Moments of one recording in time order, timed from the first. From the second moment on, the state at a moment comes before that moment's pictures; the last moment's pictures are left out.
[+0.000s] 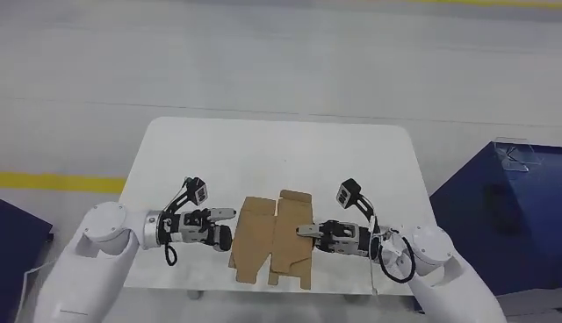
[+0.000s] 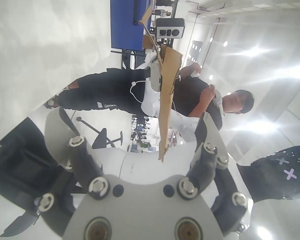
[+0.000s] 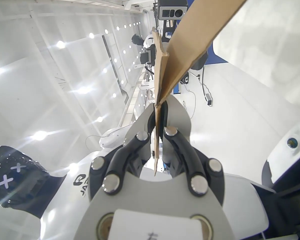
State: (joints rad) left arm 1.08 -1.07 -1.29 -1.44 -0.50 0.14 -1.38; right arm -1.31 -1.01 1.25 -1.77 0.58 0.11 0.98
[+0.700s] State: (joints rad) left arm 1.05 -1.08 -1.21 -1.43 -0.60 0.08 -1.42; right arm -1.28 -1.01 1.22 -1.73 0.55 0.02 0.96
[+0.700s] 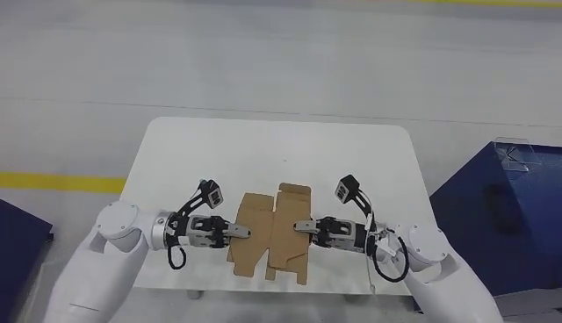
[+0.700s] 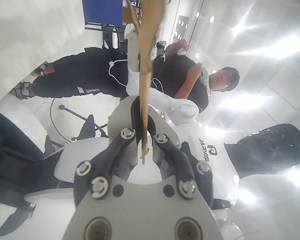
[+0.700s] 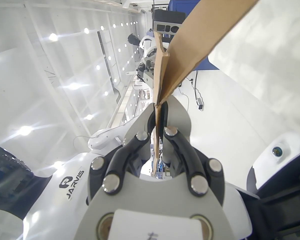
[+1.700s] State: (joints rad) left arm 1.07 -1.07 -1.24 -1.48 -0.52 -0.05 -1.36; right arm -1.26 -1.02 1.25 -1.65 0.66 0.08 0.88
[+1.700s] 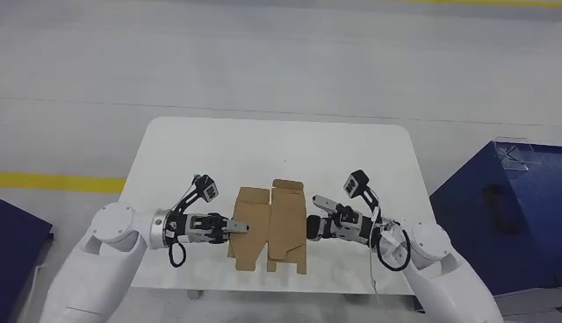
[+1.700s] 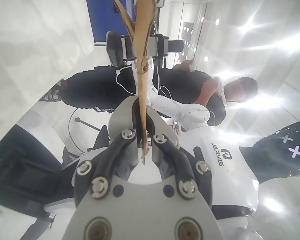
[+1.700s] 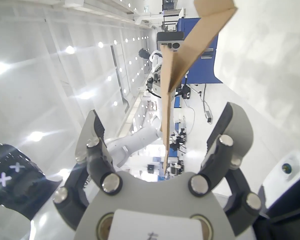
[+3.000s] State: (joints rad) left arm 1.21 -1.01 -1.34 -1.63 -0.46 -0.34 -1.41; right arm -1.23 -1.04 1.24 -1.70 0.54 0.01 0.81
